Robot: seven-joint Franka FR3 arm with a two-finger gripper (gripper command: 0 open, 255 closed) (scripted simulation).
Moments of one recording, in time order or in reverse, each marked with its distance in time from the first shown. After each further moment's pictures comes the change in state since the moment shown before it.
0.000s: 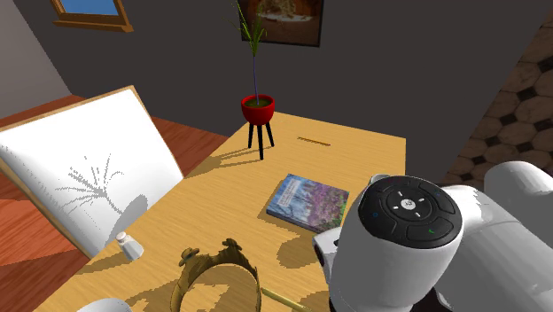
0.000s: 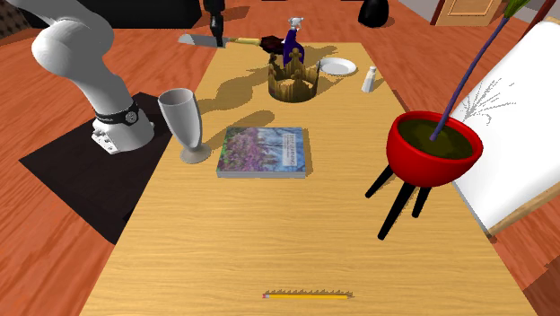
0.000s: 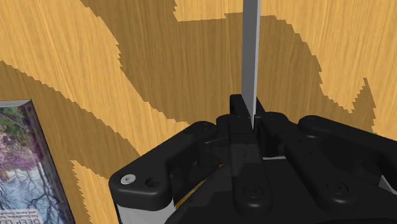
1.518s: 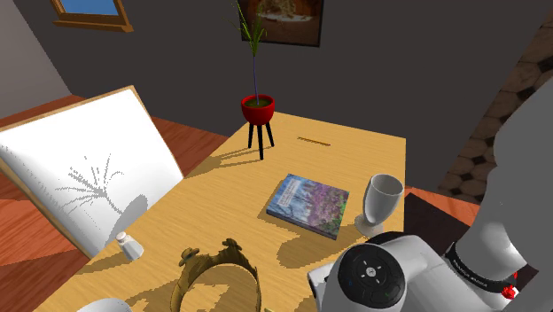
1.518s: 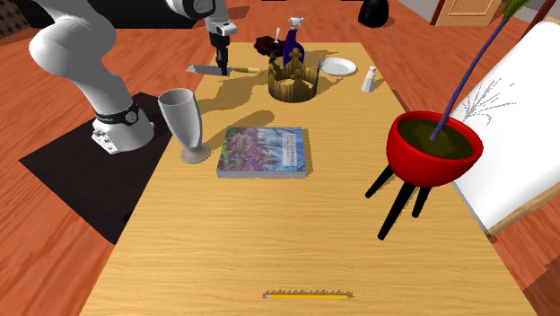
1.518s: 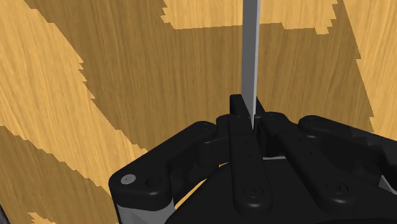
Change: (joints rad) arm -0.068 0.305 0.091 -0.115 -0.218 0.372 0.167
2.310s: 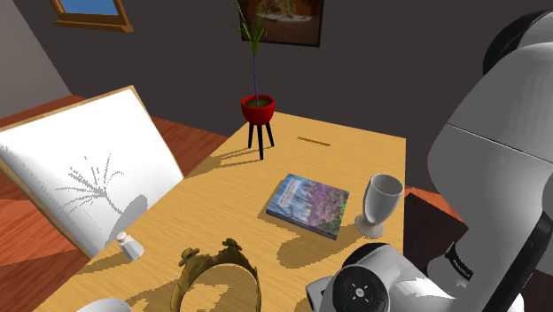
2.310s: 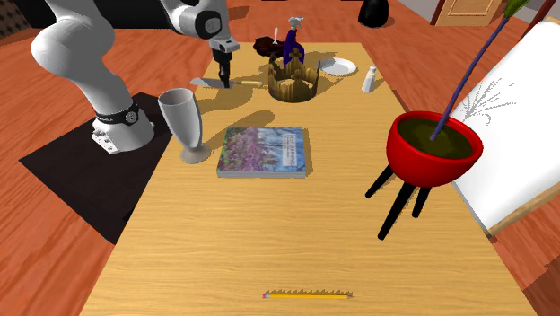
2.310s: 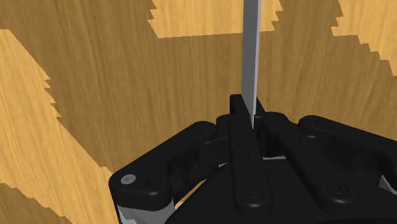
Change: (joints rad) arm 0.046 0.217 -0.097 0.000 -0.314 0.154 0.224
